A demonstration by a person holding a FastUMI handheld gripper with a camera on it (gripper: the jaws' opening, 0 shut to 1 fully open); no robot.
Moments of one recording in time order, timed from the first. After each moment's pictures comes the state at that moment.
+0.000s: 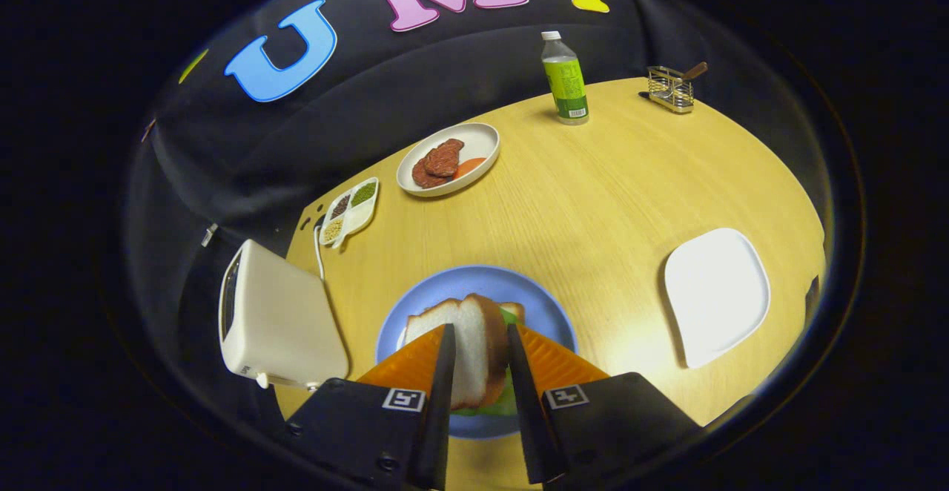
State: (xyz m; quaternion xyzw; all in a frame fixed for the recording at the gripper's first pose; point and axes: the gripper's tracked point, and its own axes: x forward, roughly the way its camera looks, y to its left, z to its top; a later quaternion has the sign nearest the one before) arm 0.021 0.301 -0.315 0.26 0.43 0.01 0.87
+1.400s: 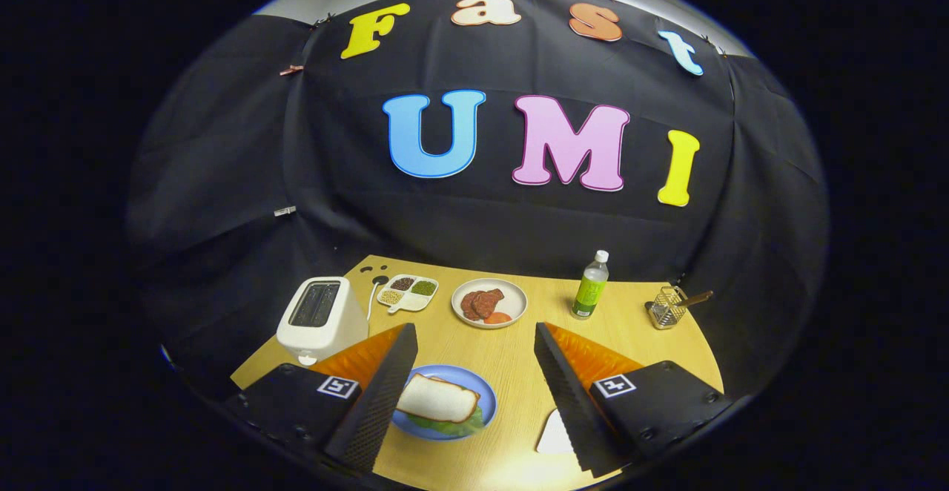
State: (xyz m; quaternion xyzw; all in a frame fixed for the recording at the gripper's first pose) arm -0.002 0.237 -0.071 0.06 0.18 0.13 0.97
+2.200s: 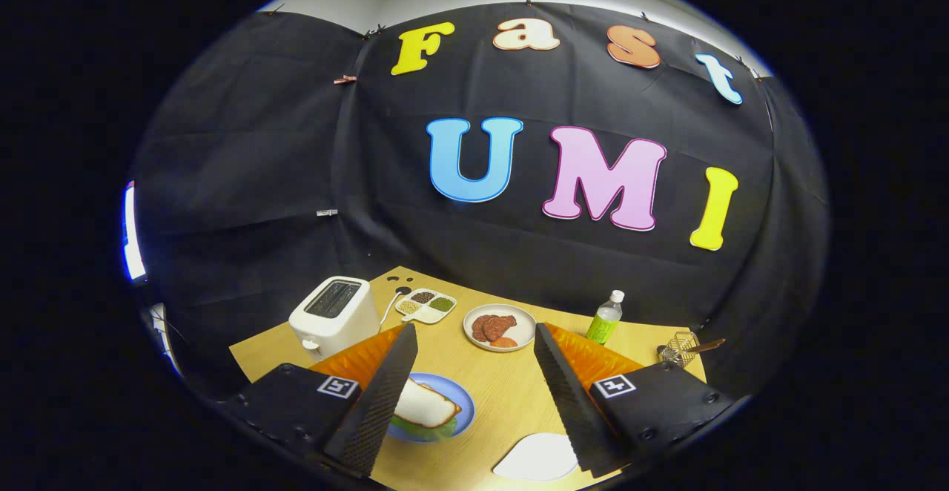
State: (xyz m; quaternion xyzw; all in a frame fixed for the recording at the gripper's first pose) arm 0.002 0.200 -0.058 0.03 0.12 0.22 0.97
